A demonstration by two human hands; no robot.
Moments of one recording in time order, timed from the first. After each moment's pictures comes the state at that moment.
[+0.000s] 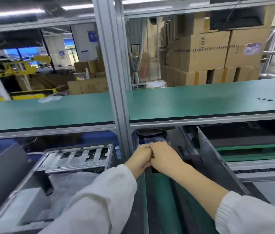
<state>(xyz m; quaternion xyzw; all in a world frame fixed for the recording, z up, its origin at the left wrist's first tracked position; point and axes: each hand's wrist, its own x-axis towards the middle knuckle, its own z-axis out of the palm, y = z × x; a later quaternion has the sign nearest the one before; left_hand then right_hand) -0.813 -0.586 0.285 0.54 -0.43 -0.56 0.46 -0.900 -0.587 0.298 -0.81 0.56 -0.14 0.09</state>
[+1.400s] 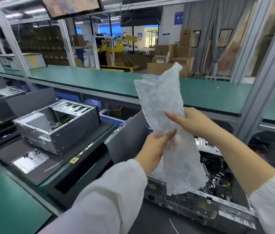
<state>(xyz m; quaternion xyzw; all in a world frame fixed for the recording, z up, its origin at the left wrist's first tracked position) -0.418 -0.410 0.273 0.39 -0.35 -0.51 0.68 -0.532 -0.484 0.366 -0.87 0.30 -0.23 0.31</state>
